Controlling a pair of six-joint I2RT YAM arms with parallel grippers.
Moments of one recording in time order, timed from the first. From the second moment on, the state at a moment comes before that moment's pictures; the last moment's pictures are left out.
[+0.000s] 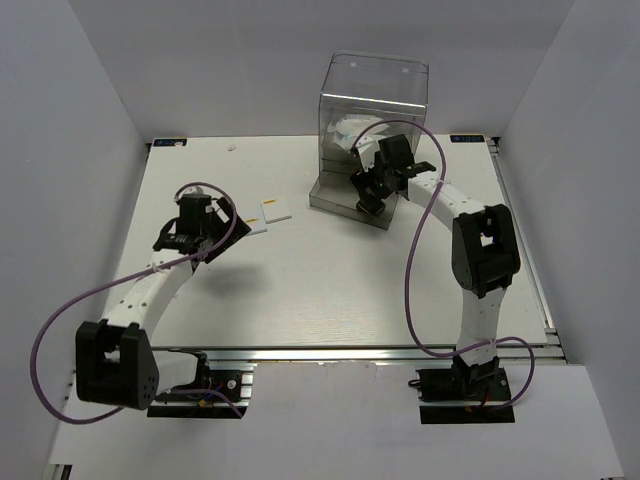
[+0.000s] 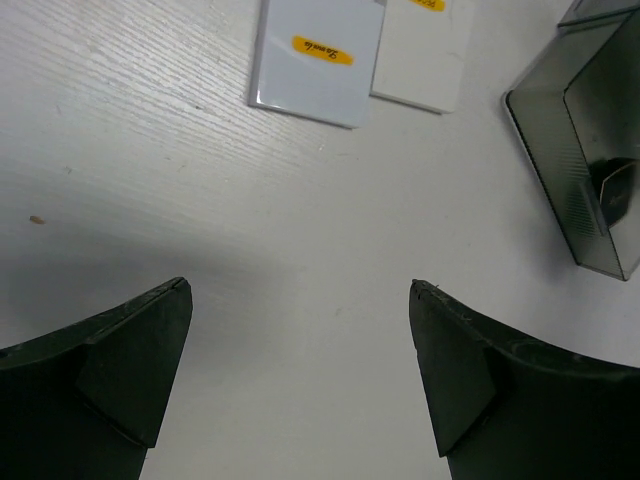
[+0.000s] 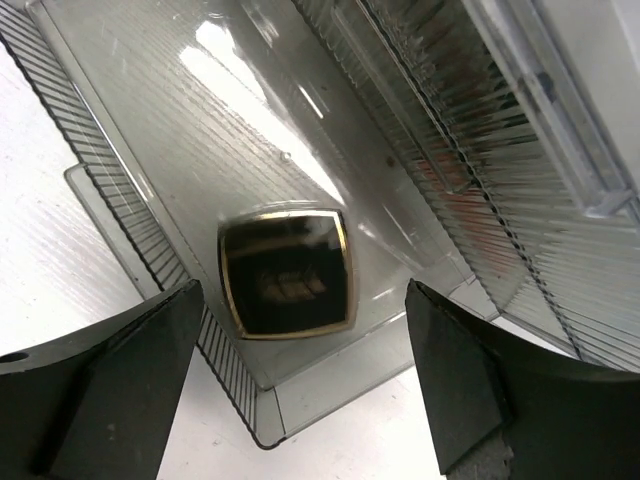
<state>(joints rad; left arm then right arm) -0.14 1.20 0.82 -0.38 -0.01 -0.73 0.39 2.01 1.59 -0.36 -0.13 -0.41</state>
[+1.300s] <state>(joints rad) -0.26 2.03 1.46 -0.59 -0.20 -0.29 0.28 1.59 1.20 -0.34 -0.64 -0.45</state>
